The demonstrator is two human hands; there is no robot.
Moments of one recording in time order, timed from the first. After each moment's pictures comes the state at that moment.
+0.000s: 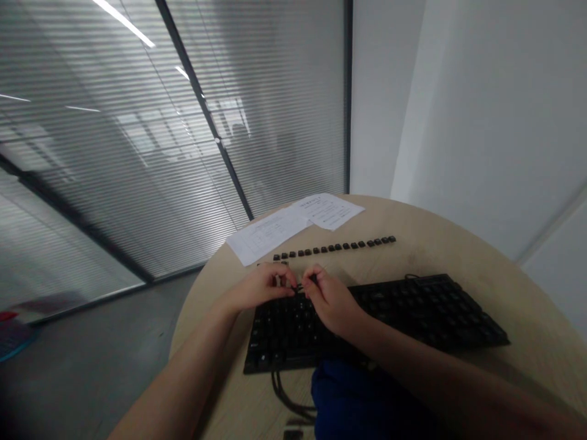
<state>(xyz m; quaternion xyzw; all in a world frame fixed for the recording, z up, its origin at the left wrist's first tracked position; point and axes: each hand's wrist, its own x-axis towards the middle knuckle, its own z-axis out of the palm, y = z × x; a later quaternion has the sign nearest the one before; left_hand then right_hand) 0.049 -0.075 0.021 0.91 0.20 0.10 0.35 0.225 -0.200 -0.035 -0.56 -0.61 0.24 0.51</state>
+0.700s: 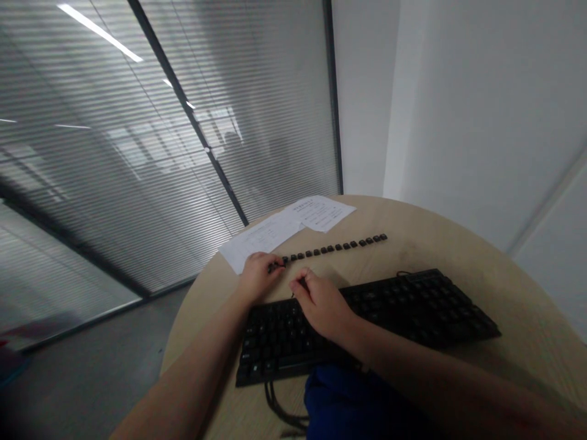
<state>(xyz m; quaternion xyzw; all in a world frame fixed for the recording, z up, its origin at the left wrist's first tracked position) 0.068 -0.026 -0.021 0.91 0.35 0.21 0.01 0.221 -0.196 -0.028 -0.57 -0.61 0.23 0.50</state>
